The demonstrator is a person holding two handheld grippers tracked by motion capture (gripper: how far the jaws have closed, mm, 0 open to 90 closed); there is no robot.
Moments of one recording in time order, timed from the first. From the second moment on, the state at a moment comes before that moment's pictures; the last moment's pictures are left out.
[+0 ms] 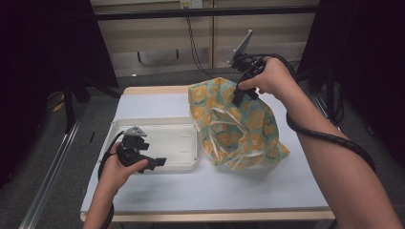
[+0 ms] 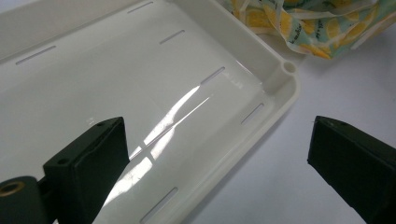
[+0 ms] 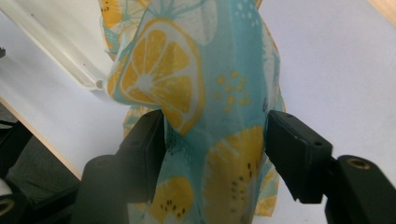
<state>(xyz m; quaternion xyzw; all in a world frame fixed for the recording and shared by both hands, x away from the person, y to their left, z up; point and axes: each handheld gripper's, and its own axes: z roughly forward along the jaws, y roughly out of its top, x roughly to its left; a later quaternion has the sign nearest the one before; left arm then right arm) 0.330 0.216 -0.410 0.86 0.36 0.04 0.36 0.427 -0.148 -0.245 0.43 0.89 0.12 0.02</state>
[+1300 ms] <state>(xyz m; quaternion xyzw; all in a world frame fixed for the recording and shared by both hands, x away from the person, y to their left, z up) 0.332 0.215 -0.412 0.86 0.35 0.04 0.36 0.423 -0.149 -0.244 0.36 0.93 0.09 0.04</state>
